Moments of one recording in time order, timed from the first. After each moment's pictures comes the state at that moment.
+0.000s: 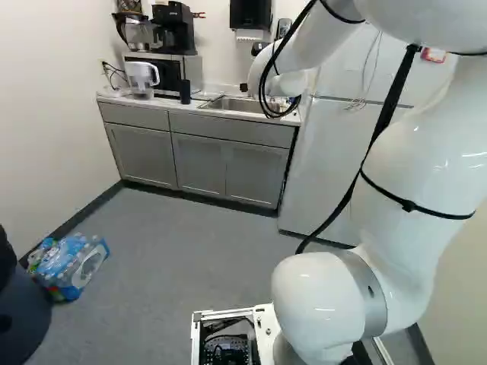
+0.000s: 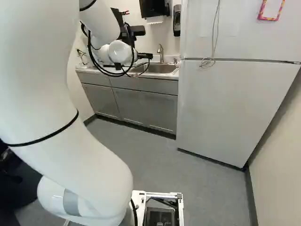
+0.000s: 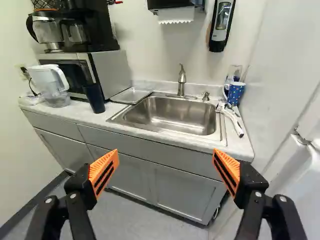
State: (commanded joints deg) arm 0.0 -1.9 -55.7 0.0 23.4 0.0
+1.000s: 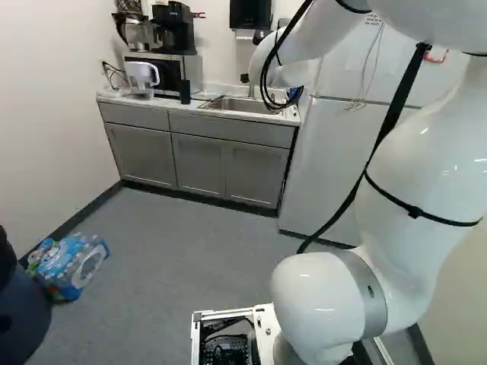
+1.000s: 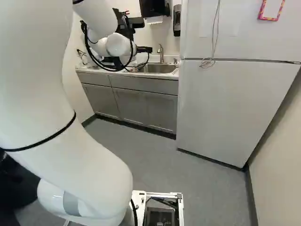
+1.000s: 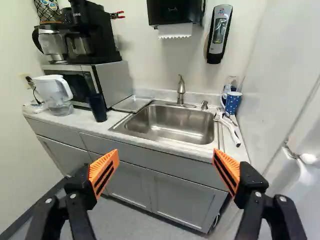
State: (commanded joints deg) arm 0.0 -0.4 -57.2 0.0 22.9 0.0
